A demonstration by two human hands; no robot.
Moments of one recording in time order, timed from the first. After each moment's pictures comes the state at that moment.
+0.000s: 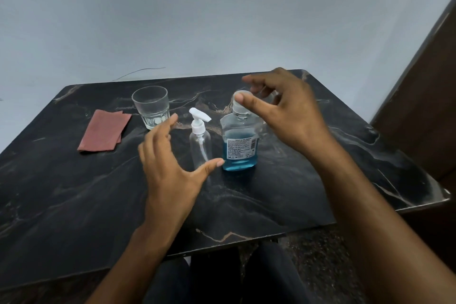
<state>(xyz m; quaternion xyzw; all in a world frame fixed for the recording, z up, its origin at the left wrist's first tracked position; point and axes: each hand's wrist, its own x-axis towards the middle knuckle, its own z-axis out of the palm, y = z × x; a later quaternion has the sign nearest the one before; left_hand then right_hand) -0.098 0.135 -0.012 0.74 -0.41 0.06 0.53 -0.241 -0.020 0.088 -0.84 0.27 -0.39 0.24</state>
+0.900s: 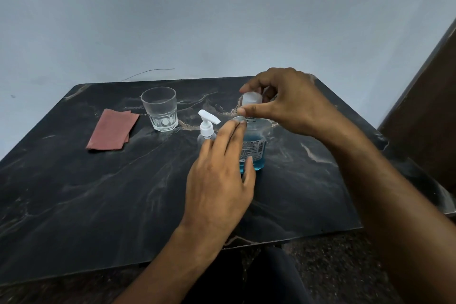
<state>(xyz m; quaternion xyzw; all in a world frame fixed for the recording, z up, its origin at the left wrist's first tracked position) -0.151 0.120 0.013 0.75 -0.54 0.16 0.35 -0.232 -0.026 0.120 -0.91 0.25 -0.26 0.19</state>
